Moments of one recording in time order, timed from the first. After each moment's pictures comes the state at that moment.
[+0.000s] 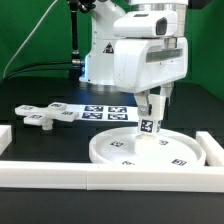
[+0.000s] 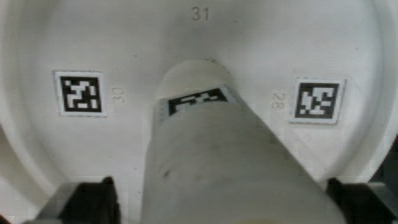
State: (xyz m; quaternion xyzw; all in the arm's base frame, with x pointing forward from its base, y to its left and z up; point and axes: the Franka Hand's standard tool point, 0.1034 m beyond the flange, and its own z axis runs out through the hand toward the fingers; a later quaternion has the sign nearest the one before) arm 0.559 0.047 0.079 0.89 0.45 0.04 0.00
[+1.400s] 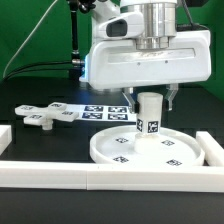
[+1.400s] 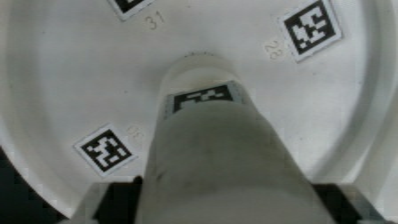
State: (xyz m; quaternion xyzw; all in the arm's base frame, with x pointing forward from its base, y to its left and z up) arm 0.561 0.039 0.078 1.00 0.01 0.05 -0.04
